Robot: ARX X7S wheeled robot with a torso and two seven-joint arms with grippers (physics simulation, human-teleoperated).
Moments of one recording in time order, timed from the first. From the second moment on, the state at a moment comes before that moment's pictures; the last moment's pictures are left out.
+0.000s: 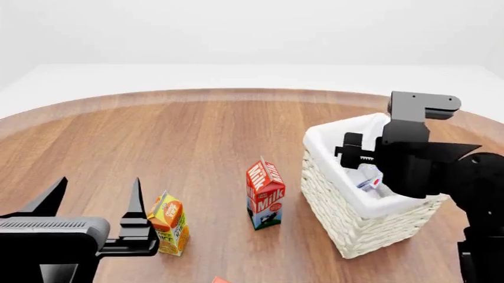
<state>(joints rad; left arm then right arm) 0.05 -0.82 0.14 0.96 -0.80 -0.45 -0.80 1.01 0.50 -0.31 0.17 1.39 1.18 1.12</state>
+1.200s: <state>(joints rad) 0.04 -0.83 0.16 0.95 -0.80 -0.43 -0.81 1.01 0.68 -0.29 -0.46 2.13 1.17 1.51</state>
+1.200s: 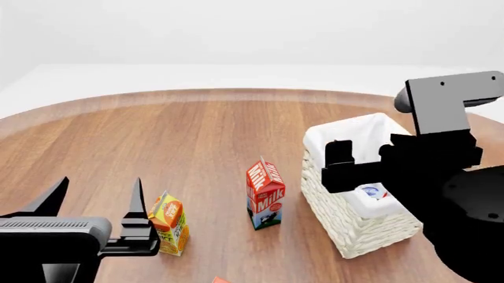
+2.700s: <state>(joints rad) 0.04 -0.85 0.18 0.95 -0.80 -0.41 -0.83 0.93 0.66 -0.58 -0.89 2.39 1.04 1.45</state>
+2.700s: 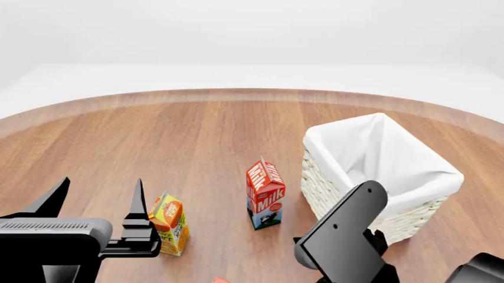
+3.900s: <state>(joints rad) 0.02 -0.86 0.21 0.95 -0.80 -0.41 -0.84 0.80 0.57 -0.71 -0.72 2.04 1.25 1.21</state>
